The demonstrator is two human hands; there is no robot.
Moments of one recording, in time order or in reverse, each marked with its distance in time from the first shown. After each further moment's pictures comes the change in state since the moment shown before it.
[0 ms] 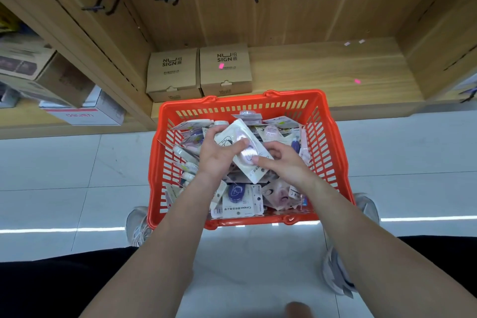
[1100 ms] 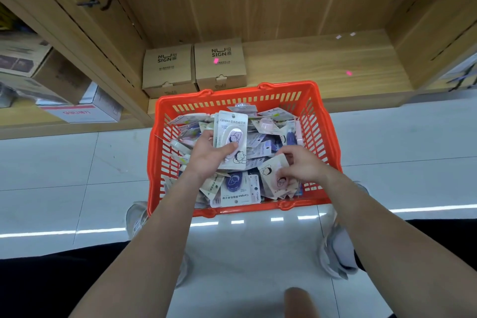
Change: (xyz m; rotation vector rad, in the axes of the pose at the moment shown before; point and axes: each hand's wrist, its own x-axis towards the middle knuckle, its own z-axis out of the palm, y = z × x) left_hand -0.006 -0.009 -0.023 0.224 -0.136 0.001; right_hand -0.011 0.028 -0.047 -0.531 -0.090 0.035
